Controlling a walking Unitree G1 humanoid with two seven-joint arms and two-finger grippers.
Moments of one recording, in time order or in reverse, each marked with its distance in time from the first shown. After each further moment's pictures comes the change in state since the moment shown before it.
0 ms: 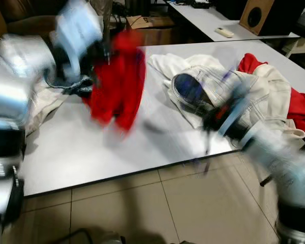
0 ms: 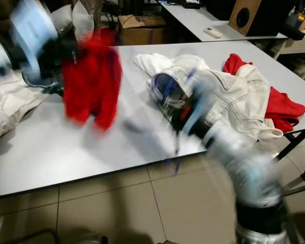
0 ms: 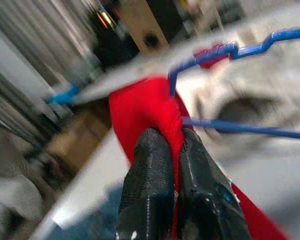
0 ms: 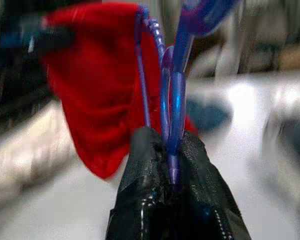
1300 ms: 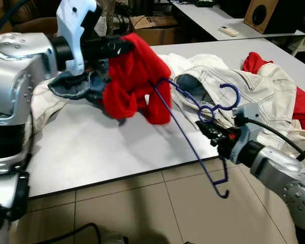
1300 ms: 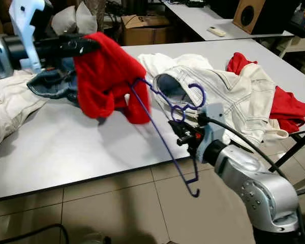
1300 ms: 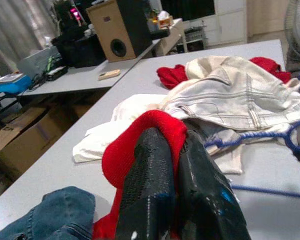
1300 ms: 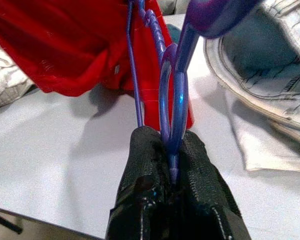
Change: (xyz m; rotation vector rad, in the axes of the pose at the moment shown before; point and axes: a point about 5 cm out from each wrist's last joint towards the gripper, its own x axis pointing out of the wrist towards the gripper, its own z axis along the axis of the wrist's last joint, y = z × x) left arm 0.004 -0.021 0.000 -0.252 -0.020 -0.160; right arm -0.040 -0.019 -0.054 -0.058 0.280 -0.191
